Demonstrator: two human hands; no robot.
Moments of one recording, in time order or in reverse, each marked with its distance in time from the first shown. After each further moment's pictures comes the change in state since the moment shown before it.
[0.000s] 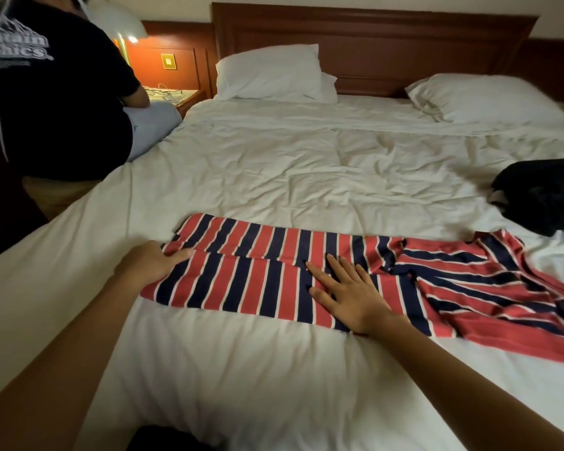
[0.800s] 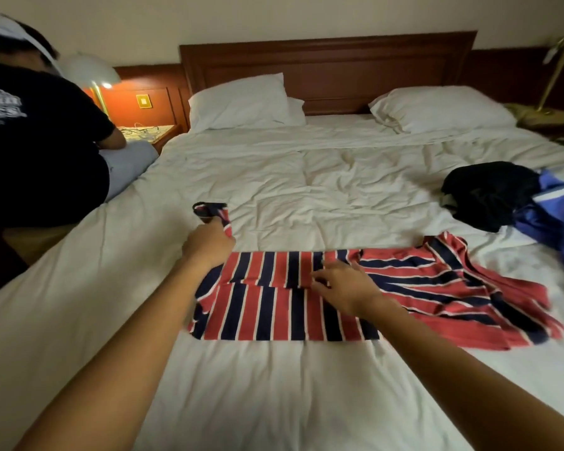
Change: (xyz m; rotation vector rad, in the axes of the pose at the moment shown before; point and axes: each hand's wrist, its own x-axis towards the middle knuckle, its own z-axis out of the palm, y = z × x) left_hand -0.035 0.194 0.008 0.068 0.147 0.292; right_hand -0.021 0.047 -0.070 0.071 0.083 0.086
